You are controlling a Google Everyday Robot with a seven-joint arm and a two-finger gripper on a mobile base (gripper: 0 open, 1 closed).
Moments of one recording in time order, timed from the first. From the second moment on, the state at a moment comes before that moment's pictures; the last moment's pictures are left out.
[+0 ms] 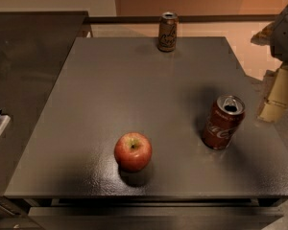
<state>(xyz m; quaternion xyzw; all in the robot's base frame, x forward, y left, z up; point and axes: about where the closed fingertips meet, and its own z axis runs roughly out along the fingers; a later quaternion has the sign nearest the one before) 0.438 -0.217 0.976 -0.60 0.78 -0.03 0.16</state>
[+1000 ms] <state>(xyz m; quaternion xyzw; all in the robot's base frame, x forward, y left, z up) 0.444 -0.229 0.948 -0.60 0.77 0.03 0.20</state>
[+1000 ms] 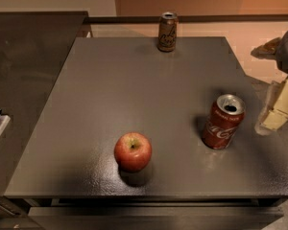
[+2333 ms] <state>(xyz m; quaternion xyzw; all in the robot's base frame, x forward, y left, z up) 0.434 -0.192 0.900 -0.63 0.71 0.17 0.28</state>
